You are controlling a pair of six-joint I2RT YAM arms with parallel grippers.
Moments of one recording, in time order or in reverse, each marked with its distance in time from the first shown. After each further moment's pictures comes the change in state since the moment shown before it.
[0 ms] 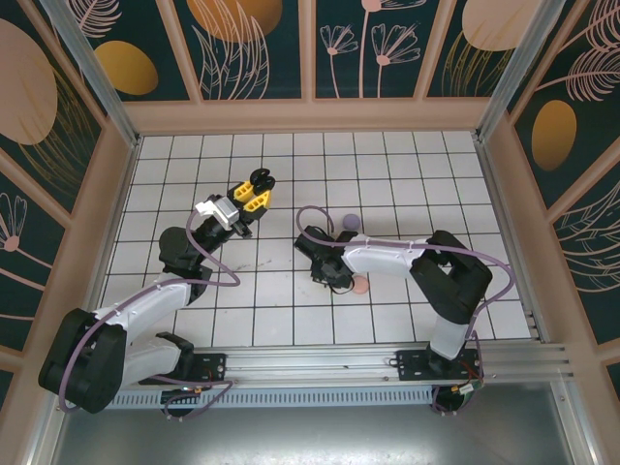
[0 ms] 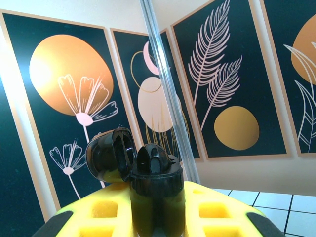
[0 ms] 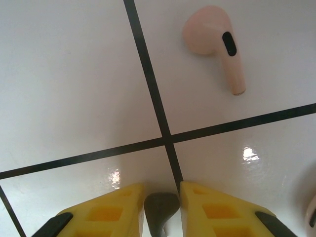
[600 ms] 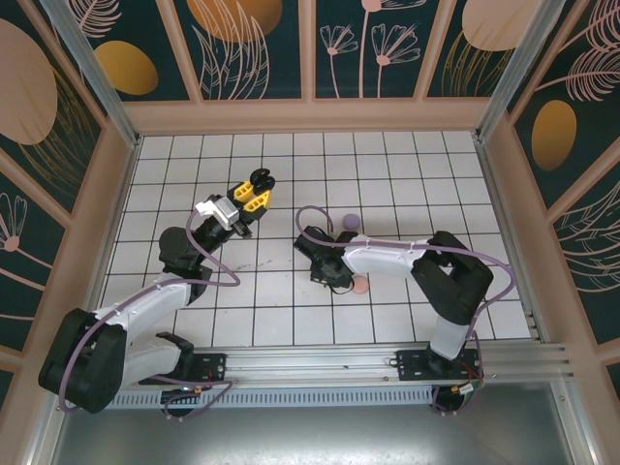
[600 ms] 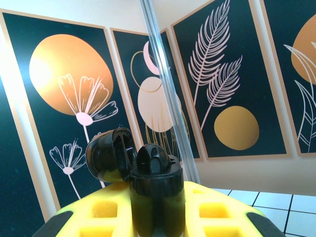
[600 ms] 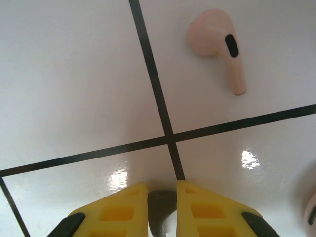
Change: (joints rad) left arm 0.000 0.000 0.000 -0.001 0.000 -0.001; right arm 0.005 -0.010 0.000 0.004 0.011 -0.008
